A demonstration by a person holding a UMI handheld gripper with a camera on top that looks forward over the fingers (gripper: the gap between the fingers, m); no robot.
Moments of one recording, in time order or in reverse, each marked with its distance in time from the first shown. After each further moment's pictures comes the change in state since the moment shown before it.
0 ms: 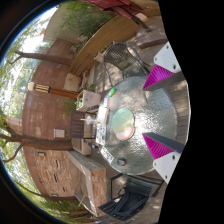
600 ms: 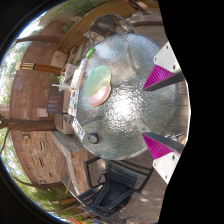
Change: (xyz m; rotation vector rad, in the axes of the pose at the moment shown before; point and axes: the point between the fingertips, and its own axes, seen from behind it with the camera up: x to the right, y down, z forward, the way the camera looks) arm -0.183 0.135 0.149 -0.143 -0.205 -0.053
